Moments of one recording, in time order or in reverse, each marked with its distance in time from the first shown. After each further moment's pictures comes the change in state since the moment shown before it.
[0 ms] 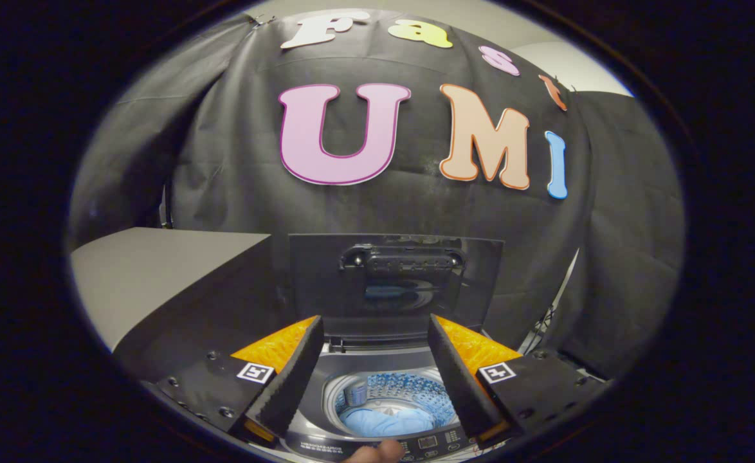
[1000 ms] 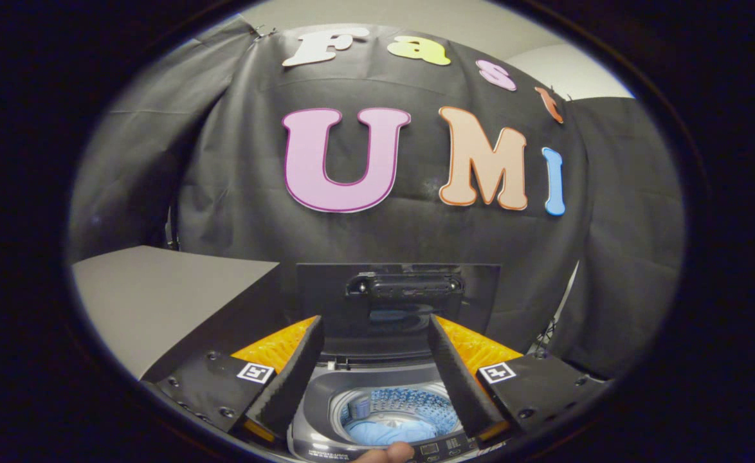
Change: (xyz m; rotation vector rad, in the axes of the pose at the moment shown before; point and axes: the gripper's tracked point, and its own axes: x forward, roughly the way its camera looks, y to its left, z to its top) arm -0.008 -0.001 0.034 0.007 -0.107 0.002
